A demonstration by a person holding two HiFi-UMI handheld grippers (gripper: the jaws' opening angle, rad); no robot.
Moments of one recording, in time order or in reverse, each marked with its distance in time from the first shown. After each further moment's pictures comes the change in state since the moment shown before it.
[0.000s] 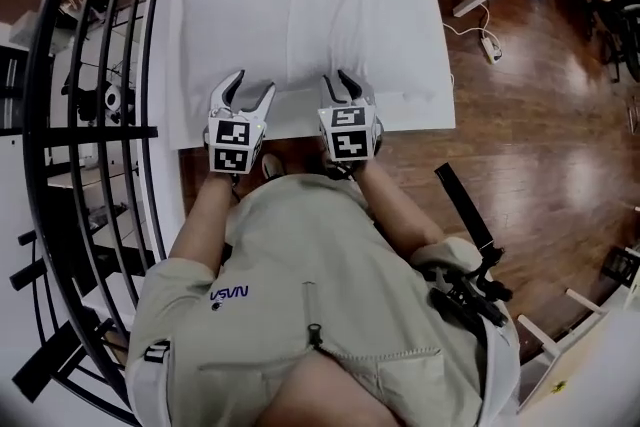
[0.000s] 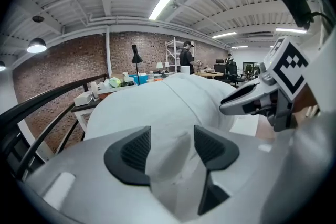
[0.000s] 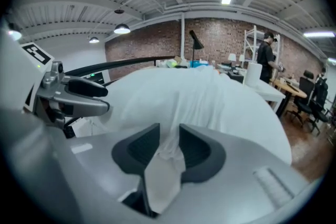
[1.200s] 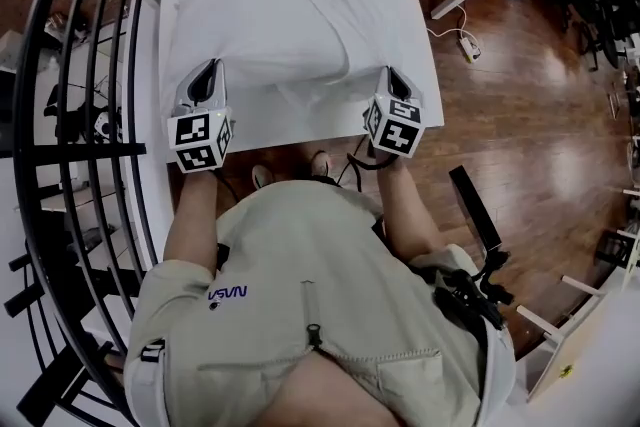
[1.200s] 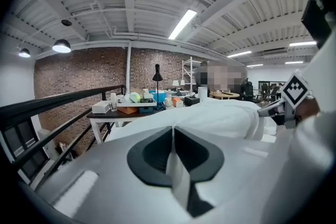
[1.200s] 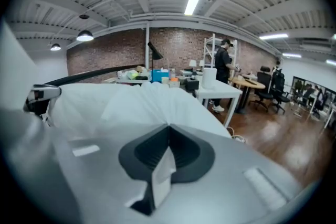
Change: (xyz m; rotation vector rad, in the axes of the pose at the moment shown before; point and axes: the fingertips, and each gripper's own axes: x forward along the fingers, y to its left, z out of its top) left arm -0.034 0.082 0.053 -0.121 -0.210 0.140; right arm -0.059 -0.124 0.011 0.199 -0.083 -0.352
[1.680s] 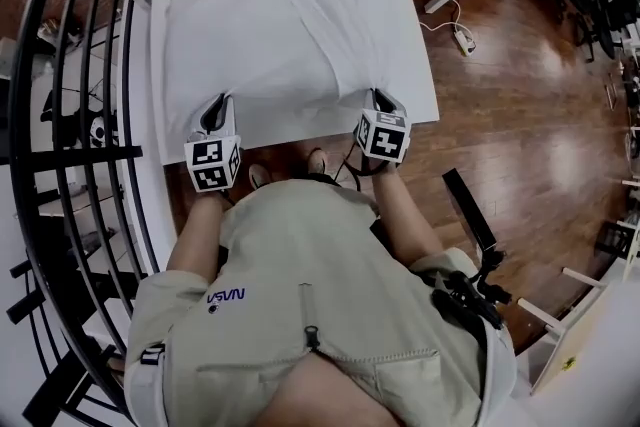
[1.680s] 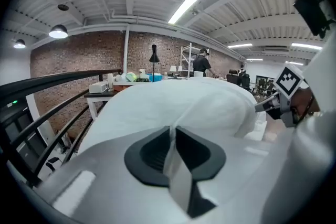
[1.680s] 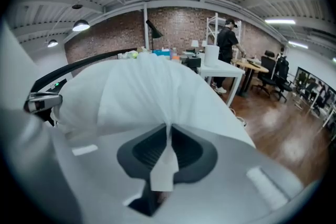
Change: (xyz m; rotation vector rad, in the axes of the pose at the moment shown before) left arm -0.012 -0.033 -0.095 -0.043 0.152 -0.040; right arm 0.004 -0.002 -0.085 0.004 0.206 0.033
